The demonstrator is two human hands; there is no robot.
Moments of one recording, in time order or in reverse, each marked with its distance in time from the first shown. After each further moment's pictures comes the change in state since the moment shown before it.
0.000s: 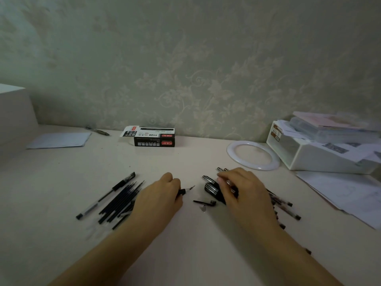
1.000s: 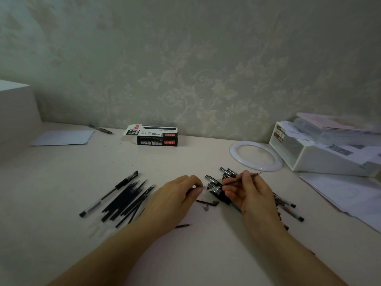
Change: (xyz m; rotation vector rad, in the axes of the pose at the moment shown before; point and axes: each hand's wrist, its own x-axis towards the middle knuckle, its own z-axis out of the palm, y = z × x) left_hand -0.001 0.003 0.013 -0.506 0.091 0.192; right_hand 0.000 -0.005 0.009 1.200 0.108 0.760
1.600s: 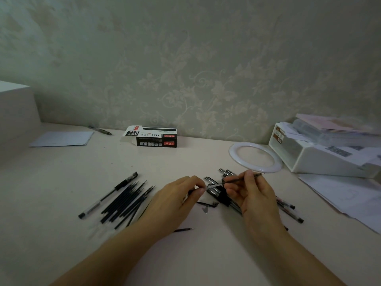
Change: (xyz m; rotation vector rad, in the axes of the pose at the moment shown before) left_hand -0.001 0.005 -0.002 -0.069 0.035 0.041; right_hand 0.002 0.000 -0.002 0.058 -0.009 -0.041
